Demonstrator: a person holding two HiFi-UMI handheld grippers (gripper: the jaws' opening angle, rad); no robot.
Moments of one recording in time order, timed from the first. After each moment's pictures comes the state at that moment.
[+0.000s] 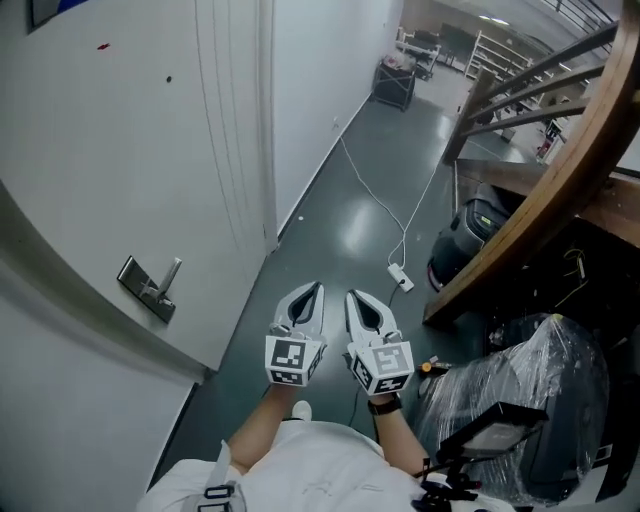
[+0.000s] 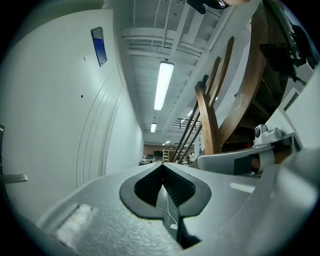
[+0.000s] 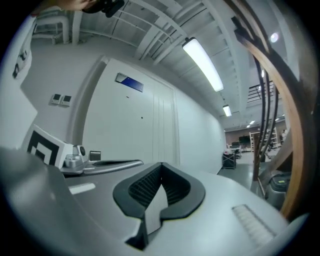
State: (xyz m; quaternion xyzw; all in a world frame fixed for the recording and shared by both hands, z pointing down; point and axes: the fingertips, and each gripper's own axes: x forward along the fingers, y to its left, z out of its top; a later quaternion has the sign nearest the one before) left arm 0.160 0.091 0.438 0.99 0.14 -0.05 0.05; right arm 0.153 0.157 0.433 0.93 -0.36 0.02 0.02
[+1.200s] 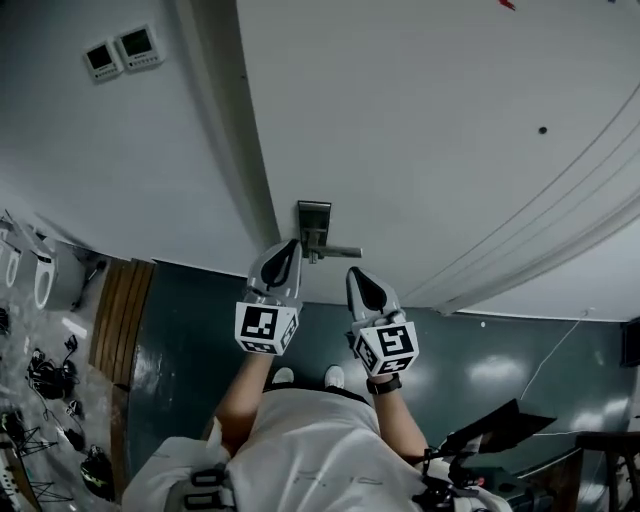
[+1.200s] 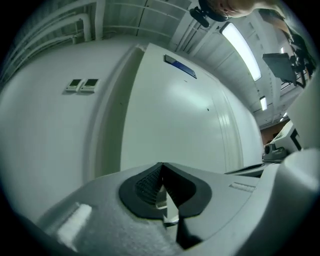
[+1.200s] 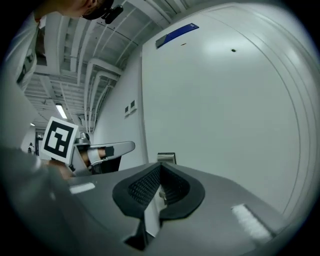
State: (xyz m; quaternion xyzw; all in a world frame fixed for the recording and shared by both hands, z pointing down) left arm 0.024 -0.269 0.439 0.85 -0.52 -0.03 -0.01; right arm 0.136 -0.227 0.482 0.50 -0.86 0.08 0.01
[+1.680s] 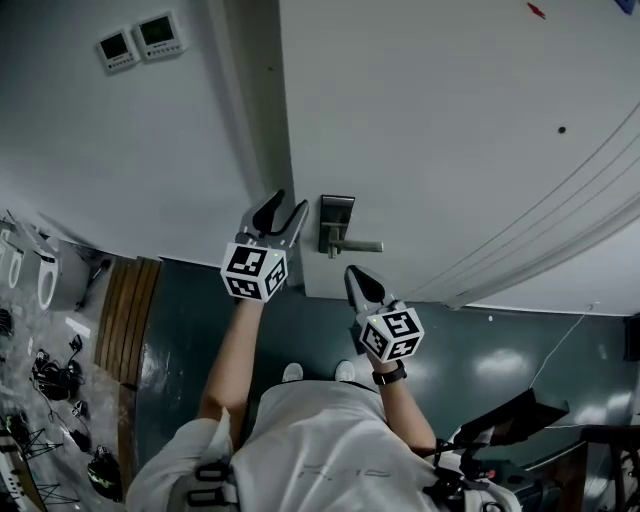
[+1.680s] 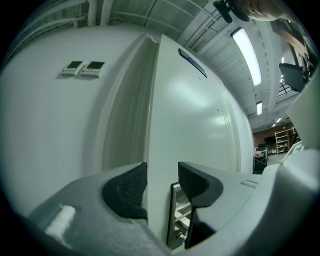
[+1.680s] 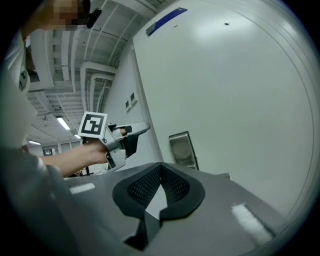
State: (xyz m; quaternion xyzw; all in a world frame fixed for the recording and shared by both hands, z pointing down) left arm -0.030 -0.342 0.429 0.88 -0.48 -0.02 0.02; right arm 0.088 -0.230 0.524 0.46 -0.87 0.17 0.01
